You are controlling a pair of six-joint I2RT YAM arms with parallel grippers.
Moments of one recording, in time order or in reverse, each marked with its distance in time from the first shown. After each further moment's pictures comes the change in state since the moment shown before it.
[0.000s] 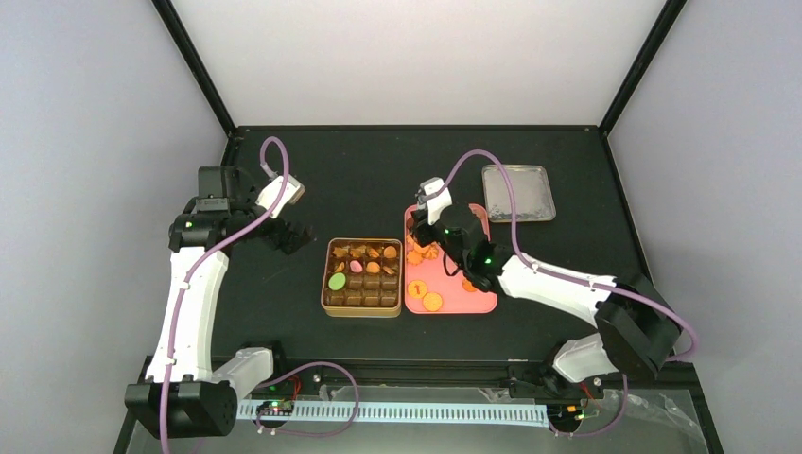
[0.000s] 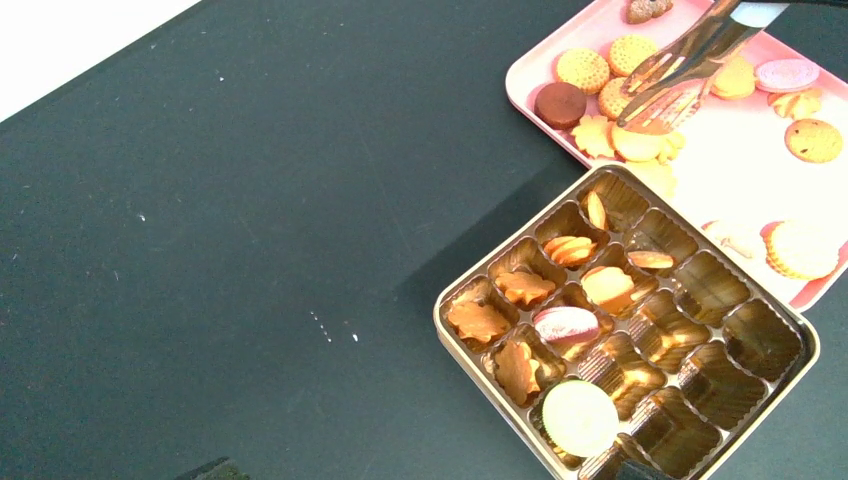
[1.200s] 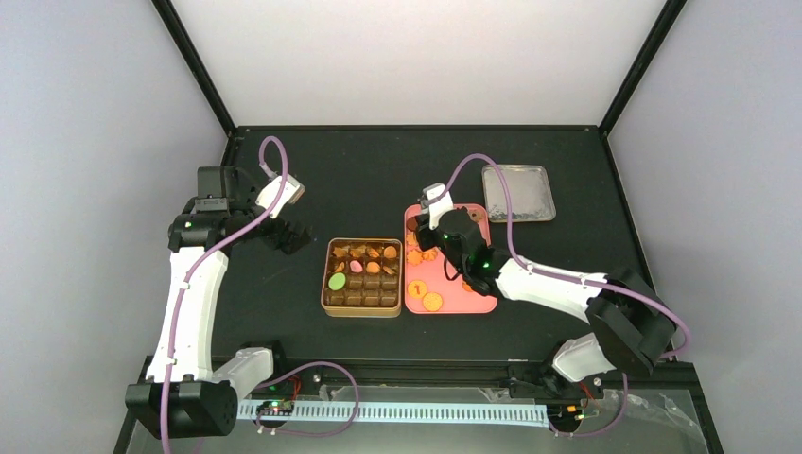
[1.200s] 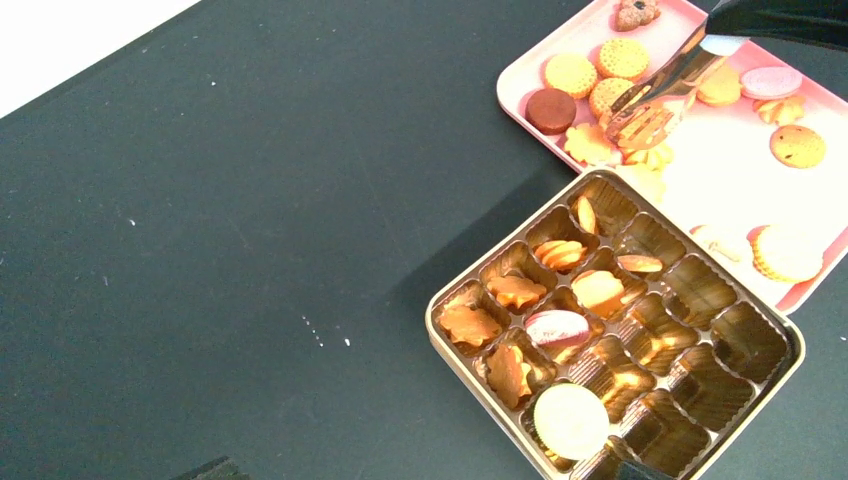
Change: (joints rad) left arm 0.007 0.000 0.000 -0.003 0.020 0.000; right arm -0.004 0.040 -0.045 0.068 0.029 0.032
